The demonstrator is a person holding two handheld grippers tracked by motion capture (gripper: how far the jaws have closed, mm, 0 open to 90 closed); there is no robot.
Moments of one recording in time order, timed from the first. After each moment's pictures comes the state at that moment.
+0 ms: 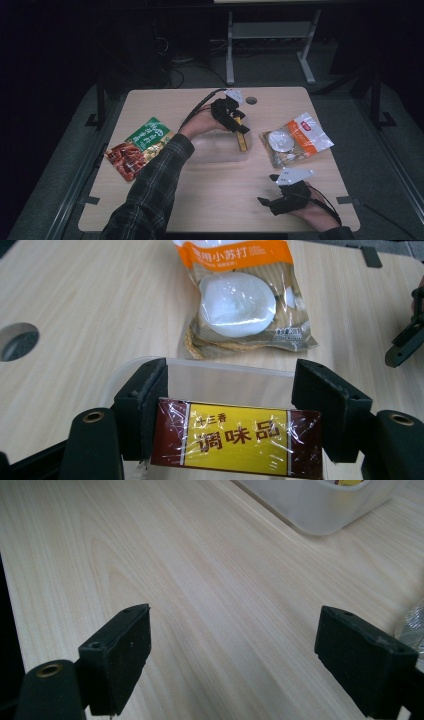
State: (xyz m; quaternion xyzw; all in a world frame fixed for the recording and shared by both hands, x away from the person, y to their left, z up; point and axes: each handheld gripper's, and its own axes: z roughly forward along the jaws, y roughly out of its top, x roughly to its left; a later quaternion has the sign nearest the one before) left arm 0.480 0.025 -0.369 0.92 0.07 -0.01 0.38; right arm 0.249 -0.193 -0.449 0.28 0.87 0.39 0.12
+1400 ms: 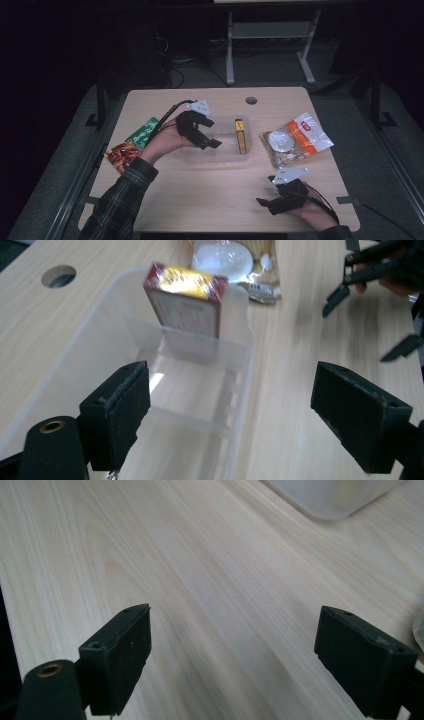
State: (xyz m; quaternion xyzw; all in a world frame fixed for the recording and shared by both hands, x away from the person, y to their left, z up) left arm 0.400 0.122 -0.342 0.91 0.14 0.03 0.38; right arm 0.253 -0.189 -0.453 0.29 0.88 0.36 0.10
